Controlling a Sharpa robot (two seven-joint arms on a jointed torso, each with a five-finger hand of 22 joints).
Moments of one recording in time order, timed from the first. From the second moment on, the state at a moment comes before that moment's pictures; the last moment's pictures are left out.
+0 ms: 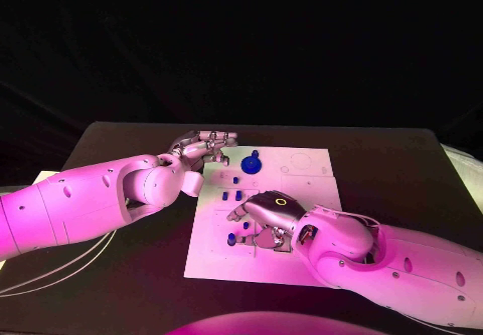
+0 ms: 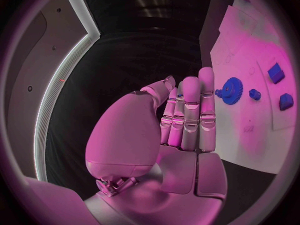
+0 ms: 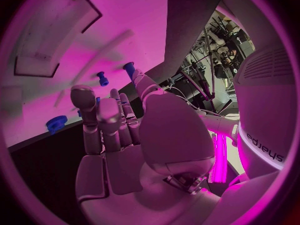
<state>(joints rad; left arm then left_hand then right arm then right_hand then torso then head) 1.16 -0.85 -0.03 1.51 0.08 -0.24 0.28 1.41 -0.14 0.46 0.01 0.05 1.03 0.18 0.10 0.07 1.16 0.11 0.18 0.08 1.24 0.02 0.96 0.53 0.17 1.23 0.11 0.54 0.96 0.99 -0.71 -0.03 1.82 -1.75 -0.29 -0.19 1.38 -0.11 0.16 0.06 0.15 0.94 0.17 0.06 0.07 0.95 0.12 0.14 0.07 1.45 0.02 1.15 0.87 0.13 1.17 0.13 1.14 0.77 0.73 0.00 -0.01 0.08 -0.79</state>
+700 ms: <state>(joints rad) 1.15 -0.87 -0.03 1.53 0.08 -0.24 0.28 1.41 -0.14 0.46 0.01 0.05 1.03 0.18 0.10 0.07 1.15 0.10 0.18 0.08 1.24 0.02 0.96 0.53 0.17 1.23 0.11 0.54 0.96 1.06 -1.14 -0.04 1.99 -1.48 -0.31 -0.38 1.30 -0.08 -0.02 0.24 0.26 1.04 0.11 0.15 0.08 1.36 0.02 0.95 0.82 1.47 -0.04 1.41 1.23 0.08 1.38 0.06 1.41 1.21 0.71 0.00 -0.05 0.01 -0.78</state>
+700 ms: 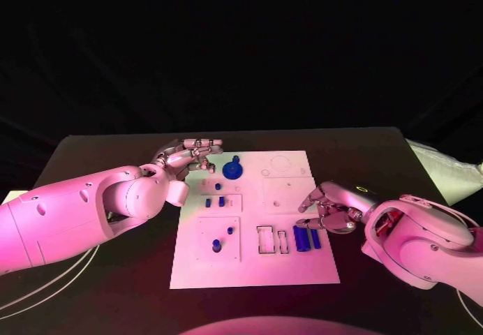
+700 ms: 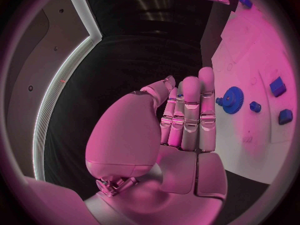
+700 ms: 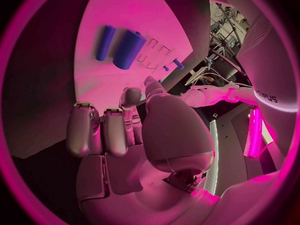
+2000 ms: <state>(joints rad) 1.15 -0.87 -0.03 1.52 0.08 -0.24 0.28 1.41 -0.14 0.45 0.01 0.05 1.03 0.18 0.10 0.07 1.15 0.11 0.18 0.08 1.24 0.02 0.96 0.53 0.17 1.23 0.11 0.54 0.96 1.00 -1.08 -0.05 1.99 -1.57 -0.25 -0.57 1.27 -0.06 -0.13 0.29 0.29 1.05 0.10 0.22 0.11 1.37 0.02 1.16 1.11 1.46 -0.05 1.44 1.28 0.08 1.39 0.06 1.43 1.25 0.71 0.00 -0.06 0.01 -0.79</state>
